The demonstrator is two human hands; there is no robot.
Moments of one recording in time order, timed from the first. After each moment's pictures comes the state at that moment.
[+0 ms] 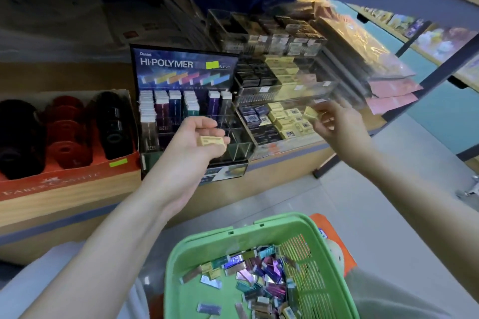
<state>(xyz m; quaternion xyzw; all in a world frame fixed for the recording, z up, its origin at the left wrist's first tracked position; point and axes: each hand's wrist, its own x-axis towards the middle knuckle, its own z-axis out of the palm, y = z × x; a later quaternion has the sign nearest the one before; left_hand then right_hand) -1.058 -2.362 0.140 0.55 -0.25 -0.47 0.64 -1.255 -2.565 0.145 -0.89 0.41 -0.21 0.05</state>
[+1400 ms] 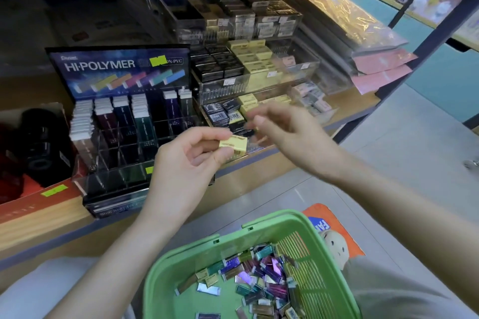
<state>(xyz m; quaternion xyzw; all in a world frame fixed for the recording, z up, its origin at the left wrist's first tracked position) -1.102 -2.403 0.120 0.58 -0.40 -0.34 0.63 -1.233 -2.520 0.151 -0.82 0.35 -0.21 0.40</state>
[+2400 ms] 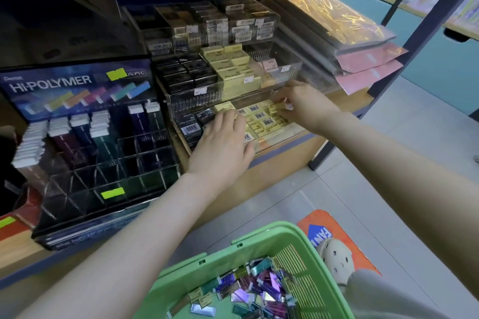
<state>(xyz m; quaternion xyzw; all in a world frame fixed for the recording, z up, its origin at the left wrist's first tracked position) -1.133 -2.513 0.092 0.73 -0.66 -0.04 0.16 -1.269 -2.668 0.123 -0.92 0.38 -0.05 0.01</state>
